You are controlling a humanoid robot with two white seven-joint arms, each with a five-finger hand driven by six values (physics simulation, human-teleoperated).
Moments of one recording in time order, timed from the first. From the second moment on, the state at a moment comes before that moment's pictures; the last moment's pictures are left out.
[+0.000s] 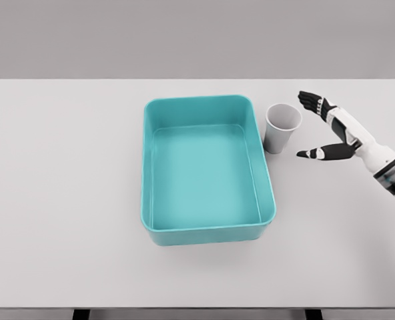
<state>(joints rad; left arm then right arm) 0.04 0.00 -0.05 -0.07 0.06 -0.08 -0.50 -0.41 -0.72 0.60 -1.19 -0.50 -0.56 0.27</state>
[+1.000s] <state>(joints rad) 0.04 0.00 -0.05 -0.07 0.06 -0.08 -0.50 -0.45 -0.59 0.62 -1.07 -0.59 -0.54 0.27</state>
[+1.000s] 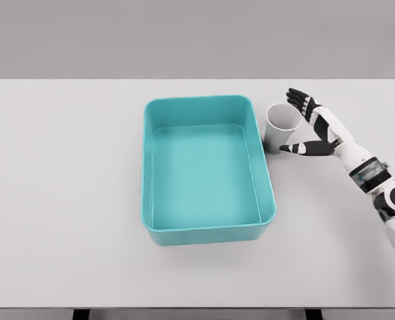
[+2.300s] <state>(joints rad) 0.04 0.00 -0.05 -0.07 0.06 -0.08 -0.50 -0.56 -0.59 0.67 -1.06 -0.59 -0.58 0.27</state>
